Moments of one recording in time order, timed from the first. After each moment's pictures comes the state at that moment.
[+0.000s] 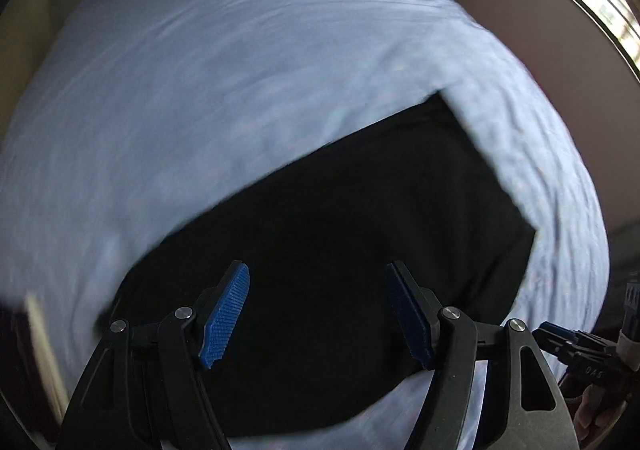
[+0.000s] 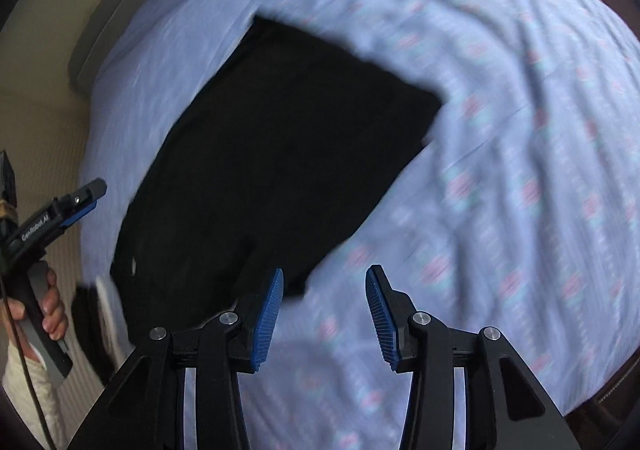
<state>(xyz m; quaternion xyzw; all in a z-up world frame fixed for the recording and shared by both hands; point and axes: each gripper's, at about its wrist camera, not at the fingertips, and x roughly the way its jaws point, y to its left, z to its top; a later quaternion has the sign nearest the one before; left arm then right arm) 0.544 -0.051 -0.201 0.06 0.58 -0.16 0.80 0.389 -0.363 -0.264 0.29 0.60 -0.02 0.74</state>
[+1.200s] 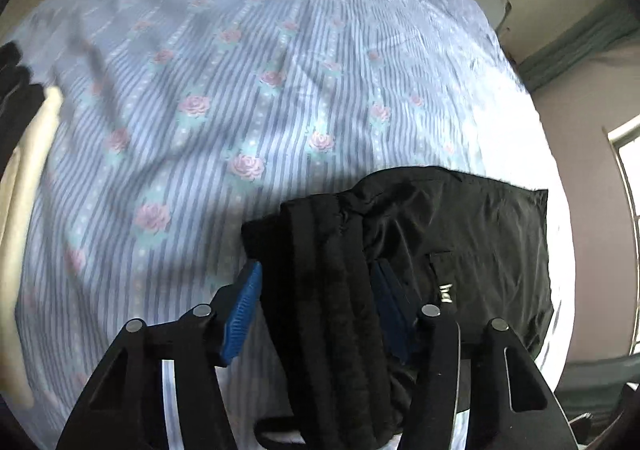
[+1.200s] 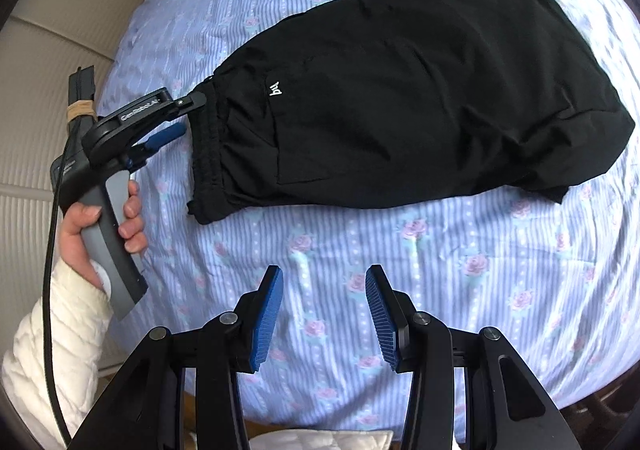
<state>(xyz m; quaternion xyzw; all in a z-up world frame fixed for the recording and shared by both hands) 0.545 0.184 -0.302 -0.18 0.57 -0.08 0.80 0.393 -0.109 -0.236 0.15 0.67 0.09 0.72</state>
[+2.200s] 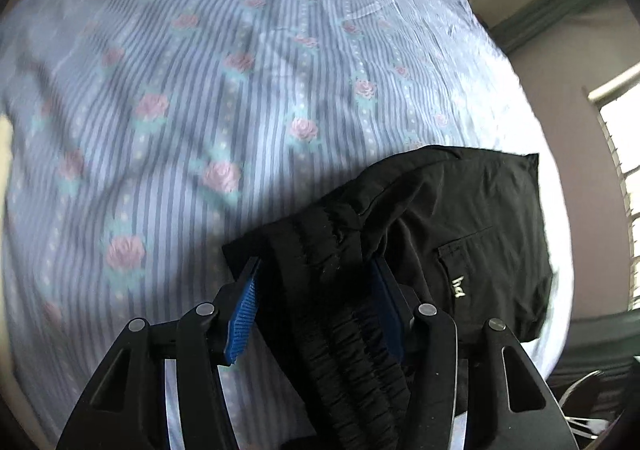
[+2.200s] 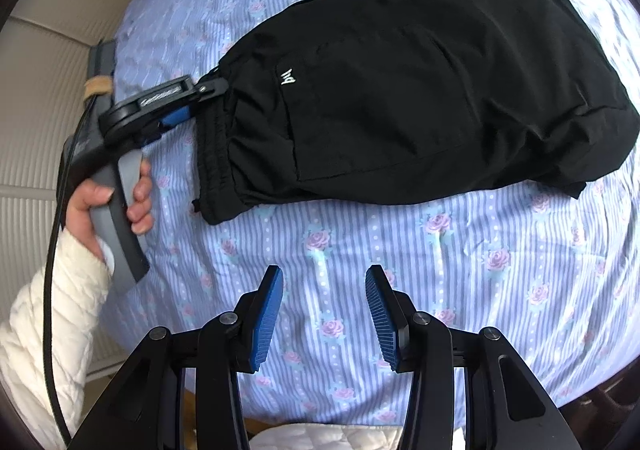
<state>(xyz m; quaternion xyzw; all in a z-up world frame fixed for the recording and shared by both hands) 0.560 0.187 -0.323 -0.16 0.59 -0.15 0.77 0.395 -0.094 -0.242 0.15 0.68 0.08 0.71</state>
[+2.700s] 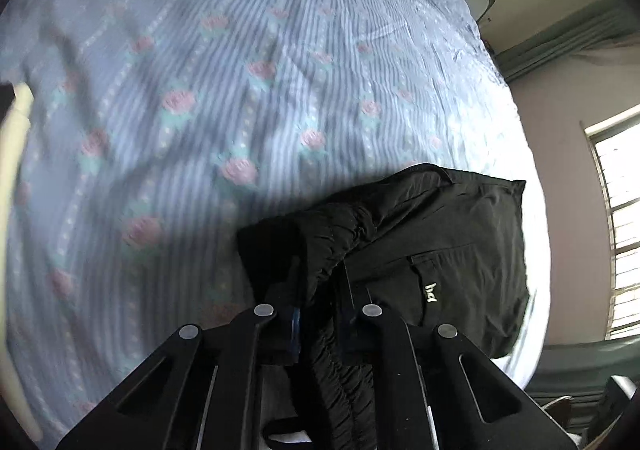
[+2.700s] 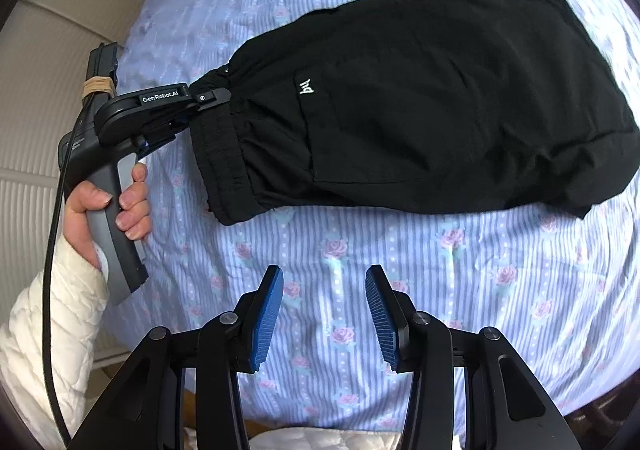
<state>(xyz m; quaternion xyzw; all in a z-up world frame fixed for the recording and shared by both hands) 0.553 0.211 -0.308 -0.20 0.59 -0.13 0.77 0.399 -0.077 -0.229 0.12 0.66 0.10 0.73</state>
